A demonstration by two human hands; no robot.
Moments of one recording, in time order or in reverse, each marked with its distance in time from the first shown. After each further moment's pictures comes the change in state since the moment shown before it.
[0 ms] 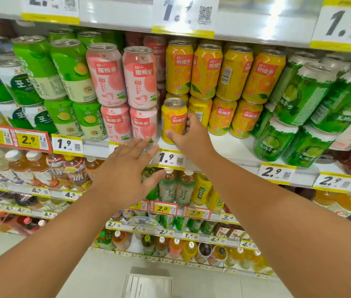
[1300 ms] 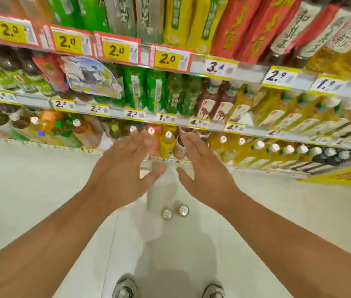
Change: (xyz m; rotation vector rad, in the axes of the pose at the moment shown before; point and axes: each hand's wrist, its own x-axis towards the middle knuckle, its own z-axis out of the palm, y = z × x) left_hand -0.215 0.142 0.342 -0.207 -0.159 0.061; right_hand -0.373 0.347 -0.004 -0.740 -0.335 -0.167
